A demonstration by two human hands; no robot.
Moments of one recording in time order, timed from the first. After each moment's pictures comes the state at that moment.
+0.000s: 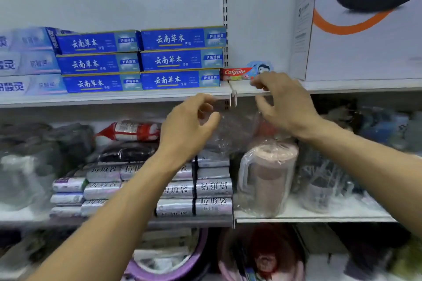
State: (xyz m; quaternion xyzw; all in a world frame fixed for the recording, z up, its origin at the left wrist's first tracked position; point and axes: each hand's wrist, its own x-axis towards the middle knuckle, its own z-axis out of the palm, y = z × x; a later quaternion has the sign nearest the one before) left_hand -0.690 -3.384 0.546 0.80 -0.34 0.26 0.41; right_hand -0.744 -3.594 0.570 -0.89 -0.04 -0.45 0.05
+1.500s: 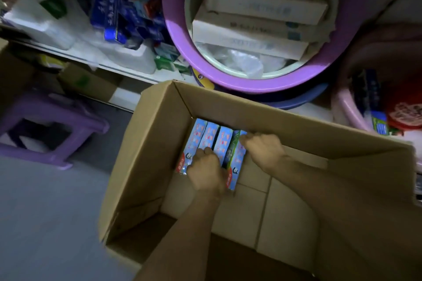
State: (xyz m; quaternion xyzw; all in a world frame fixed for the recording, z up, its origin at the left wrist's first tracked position) left_hand -0.693 -3.229 -0.122 0.97 0.11 -0.21 0.08; right_hand -0.647 -3.369 -0.110 -0.96 -0.19 0.21 -0.07
